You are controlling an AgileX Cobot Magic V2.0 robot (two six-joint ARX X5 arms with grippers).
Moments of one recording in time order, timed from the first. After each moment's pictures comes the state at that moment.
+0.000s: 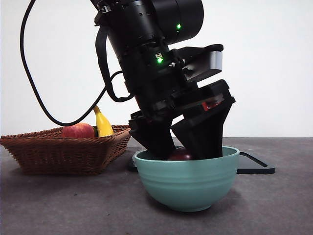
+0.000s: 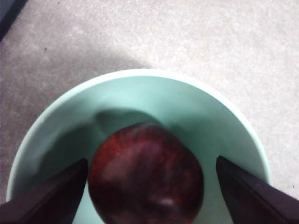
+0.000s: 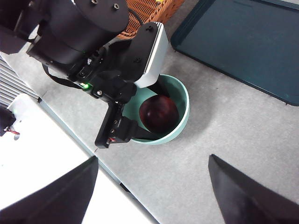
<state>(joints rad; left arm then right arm) -0.93 1.81 1.23 -0.54 0.16 0.12 0.22 0.78 0.99 -1.08 -0.60 -0.08</state>
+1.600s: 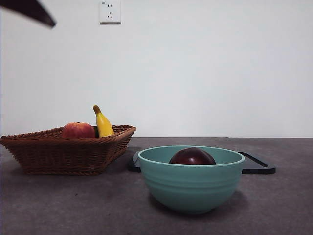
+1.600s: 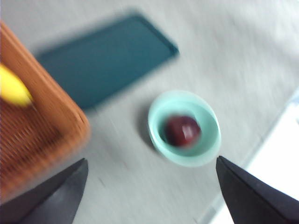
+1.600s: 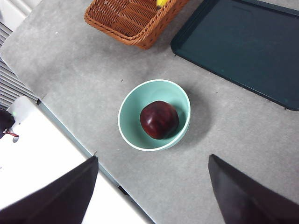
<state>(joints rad) -0.52 0.96 1.03 -0.80 0.37 0.03 0.22 0.78 0.99 -1.07 -0.60 -0.08</state>
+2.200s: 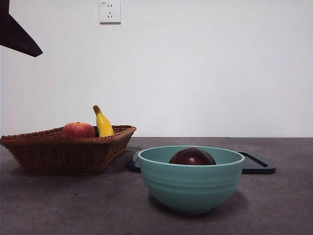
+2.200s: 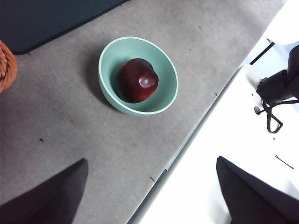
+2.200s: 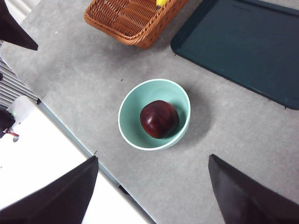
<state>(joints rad) -0.52 0.92 0.91 -0.86 0.55 0.03 0.22 0.78 0.99 -1.07 -0.60 -0.08</state>
